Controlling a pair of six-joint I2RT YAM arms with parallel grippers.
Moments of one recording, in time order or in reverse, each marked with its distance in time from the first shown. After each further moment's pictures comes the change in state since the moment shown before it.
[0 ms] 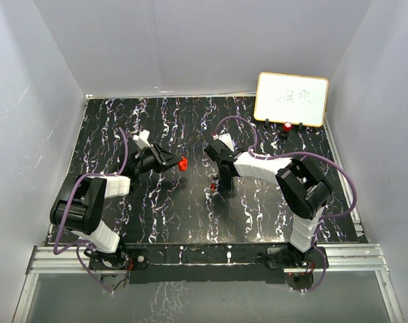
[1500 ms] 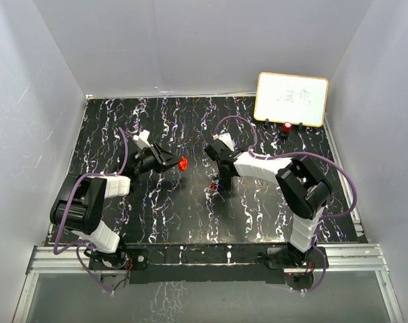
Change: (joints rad) left arm 0.000 0.001 0.000 0.000 0.000 0.000; right arm 0.000 0.000 0.002 0.002 0.004 -0.002
